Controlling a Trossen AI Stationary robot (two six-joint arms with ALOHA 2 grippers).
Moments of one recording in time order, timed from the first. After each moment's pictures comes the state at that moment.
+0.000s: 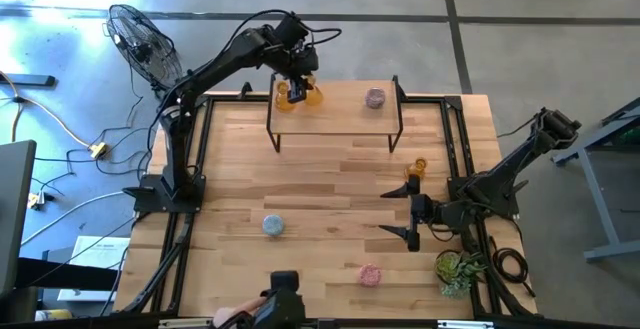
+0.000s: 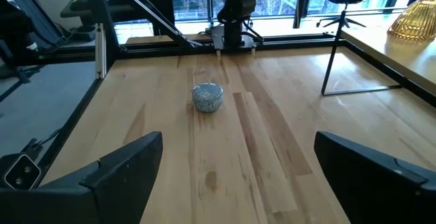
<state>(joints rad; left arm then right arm) 0.67 1.93 2.08 -1.07 0.19 0.56 0.67 1.01 0.50 0.17 0.72 0.29</state>
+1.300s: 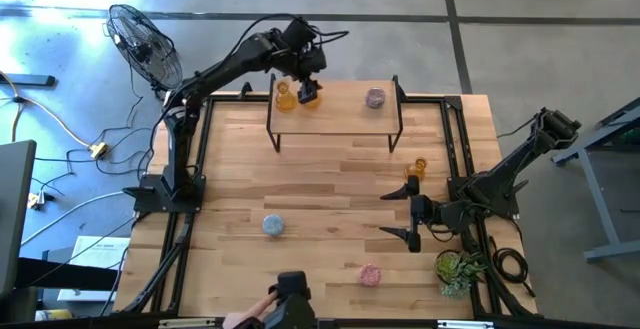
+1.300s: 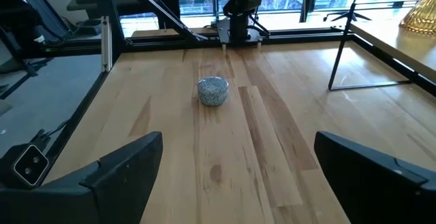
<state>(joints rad) 0.63 1.96 2.09 -0.97 0.12 0.47 0.67 1.01 0.50 0.15 0.70 0.30</state>
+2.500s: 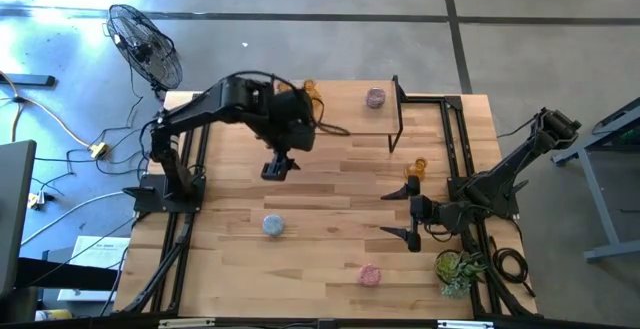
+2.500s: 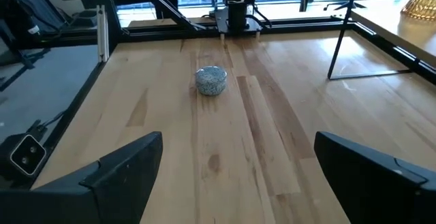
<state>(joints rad) 0.07 1.80 2.32 -1.57 0.12 0.25 0.67 1.01 0.50 0.11 0.69 0.33</state>
